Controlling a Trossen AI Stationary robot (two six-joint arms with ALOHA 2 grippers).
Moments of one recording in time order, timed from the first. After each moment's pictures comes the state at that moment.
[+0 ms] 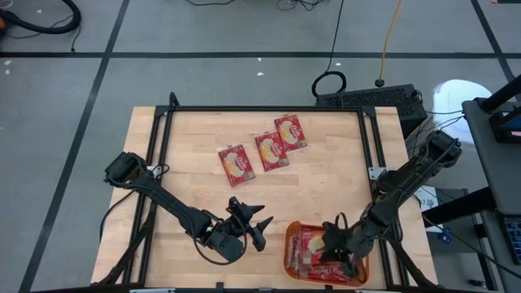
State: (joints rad) left arm -0.58 1.84 1.25 0.02 -0.98 -0.81; right arm 0.83 1.35 0.64 0.08 0.10 0.76
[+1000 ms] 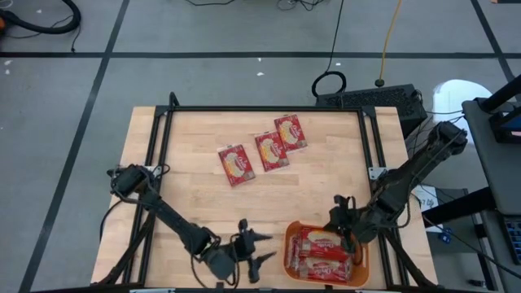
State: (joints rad) left arm -0.69 1.97 1.25 0.36 -0.82 -0.45; right arm 0.78 1.12 0.63 -0.37 0.34 0.79
